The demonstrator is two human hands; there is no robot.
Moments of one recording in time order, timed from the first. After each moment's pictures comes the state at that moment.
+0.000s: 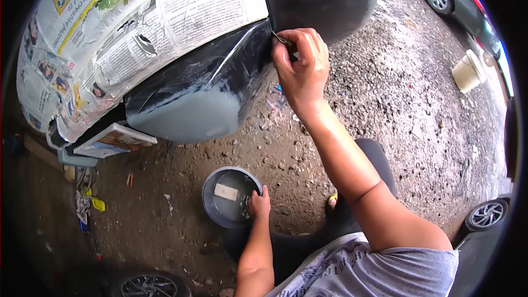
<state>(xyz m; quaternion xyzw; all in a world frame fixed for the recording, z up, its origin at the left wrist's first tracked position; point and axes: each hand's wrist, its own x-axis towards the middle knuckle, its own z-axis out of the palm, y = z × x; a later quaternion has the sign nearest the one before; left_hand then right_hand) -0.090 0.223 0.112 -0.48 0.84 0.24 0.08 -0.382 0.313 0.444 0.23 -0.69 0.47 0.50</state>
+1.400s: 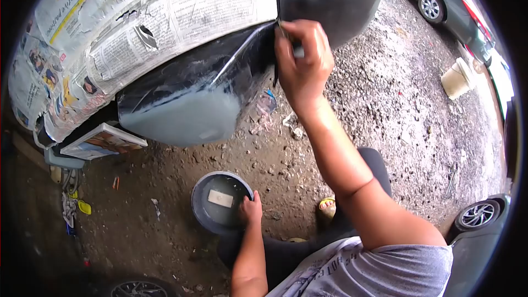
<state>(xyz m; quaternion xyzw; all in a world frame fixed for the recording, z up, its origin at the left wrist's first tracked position) -0.094 0.224 0.118 -0.49 0.83 0.26 0.11 -0.388 0.309 0.461 0.28 -0.65 0.46 0.53</state>
